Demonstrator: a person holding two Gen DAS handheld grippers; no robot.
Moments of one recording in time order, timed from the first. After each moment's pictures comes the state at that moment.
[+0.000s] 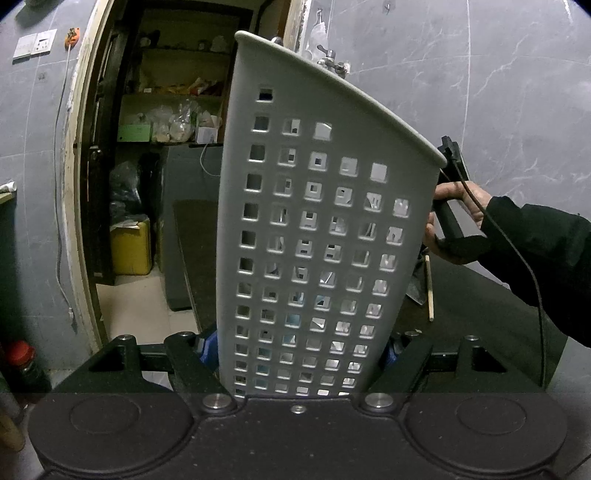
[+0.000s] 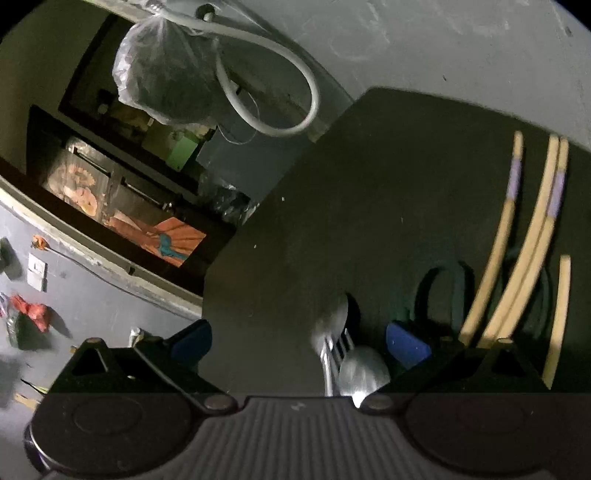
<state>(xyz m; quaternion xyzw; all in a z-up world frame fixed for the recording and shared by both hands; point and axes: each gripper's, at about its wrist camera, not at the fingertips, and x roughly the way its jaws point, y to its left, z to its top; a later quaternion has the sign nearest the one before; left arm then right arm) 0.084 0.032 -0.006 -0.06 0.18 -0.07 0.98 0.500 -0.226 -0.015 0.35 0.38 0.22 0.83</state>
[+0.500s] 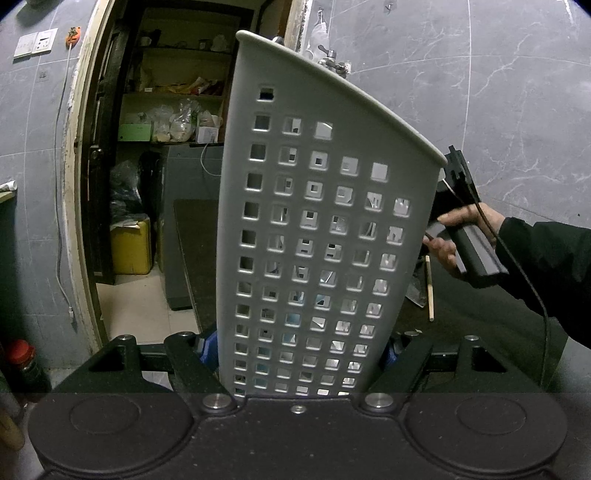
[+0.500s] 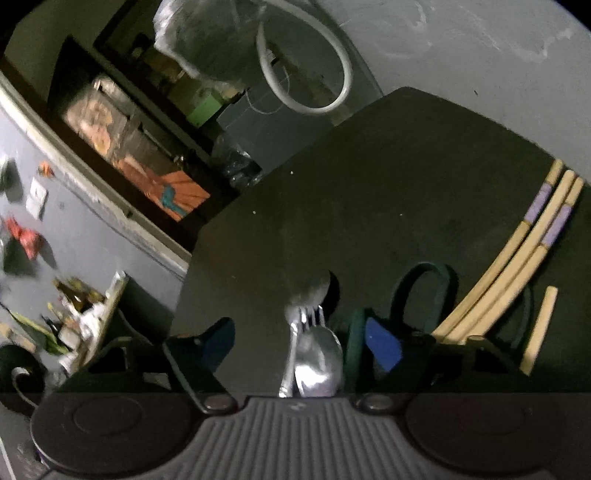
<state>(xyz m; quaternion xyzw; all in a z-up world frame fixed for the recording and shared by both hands) 0.085 0.032 -0.006 -0.06 0.18 -0.07 0.98 0.479 -0.225 -0.011 0.24 0.39 0.26 0.85</state>
